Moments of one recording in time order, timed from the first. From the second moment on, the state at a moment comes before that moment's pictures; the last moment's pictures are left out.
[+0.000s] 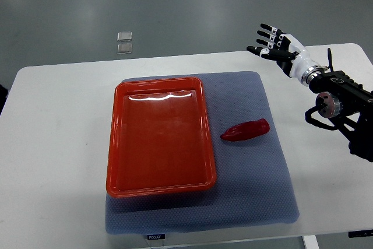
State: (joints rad) left arm -0.03 0.00 -0.04 -0.06 0.12 -0.15 0.04; right arm 0.78 -0.31 0.64 0.73 -0.36 0.06 0.25
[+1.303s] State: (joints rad) left arm -0.02 0.00 -0.04 -0.07 0.12 -0.16 0.04; right arm 0.79 -0.39 0.64 0.75 -0.37 0.12 0.25
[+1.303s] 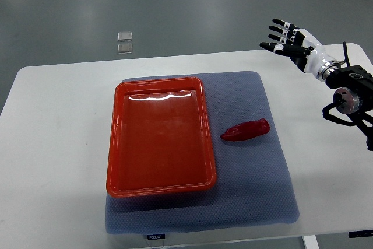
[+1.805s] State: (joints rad) left arm -0.02 0.00 -0.04 -0.07 0.12 -0.16 0.04; right arm 0.87 -0.65 0.34 1.16 -0.92 0.11 0.31
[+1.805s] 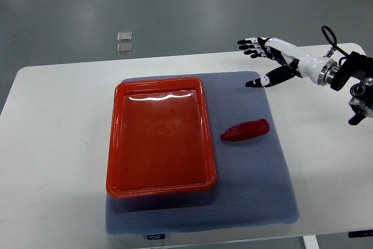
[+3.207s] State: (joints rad) left arm -0.02 0.00 -0.04 -0.07 0.12 -0.16 0.04; right arm 0.99 -0.62 -0.10 1.15 -1.34 -0.04 0.31
